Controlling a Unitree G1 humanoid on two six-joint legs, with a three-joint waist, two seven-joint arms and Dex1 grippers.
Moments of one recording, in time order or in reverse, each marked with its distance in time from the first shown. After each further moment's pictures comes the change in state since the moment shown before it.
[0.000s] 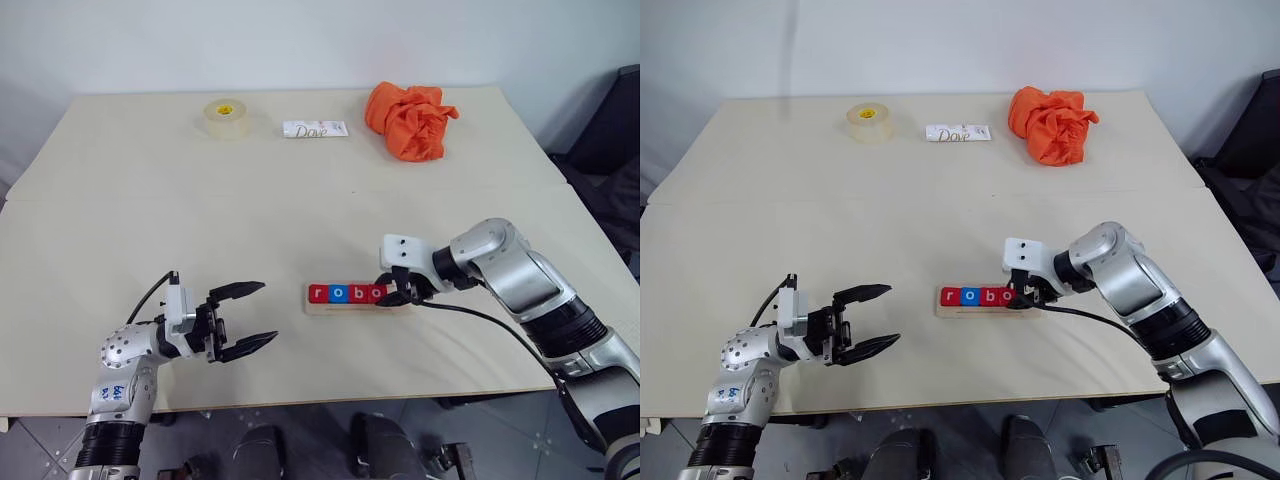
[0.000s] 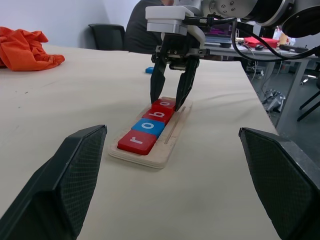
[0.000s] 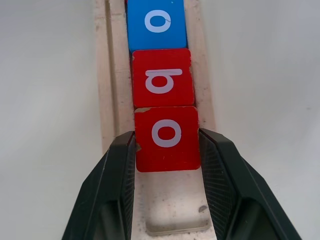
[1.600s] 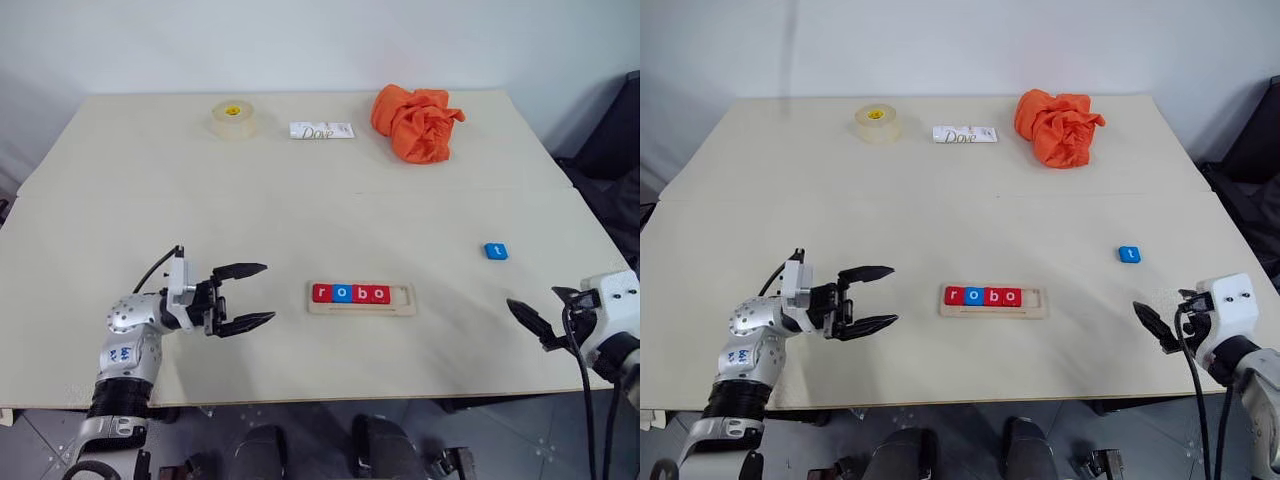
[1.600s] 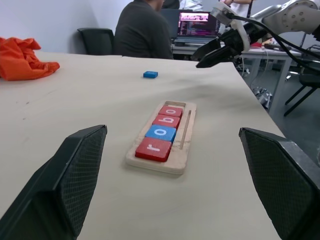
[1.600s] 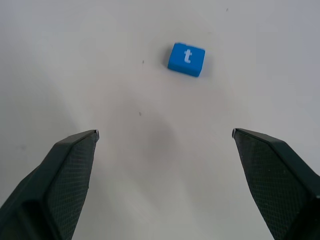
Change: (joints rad) left arm -0.230 0.027 -0.017 0.260 0.004 -0.016 -0.141; right arm 0.859 0.150 -1.051 -0.376 0.339 0.108 -0.657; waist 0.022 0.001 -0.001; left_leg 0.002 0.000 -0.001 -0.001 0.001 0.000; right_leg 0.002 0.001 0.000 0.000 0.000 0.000
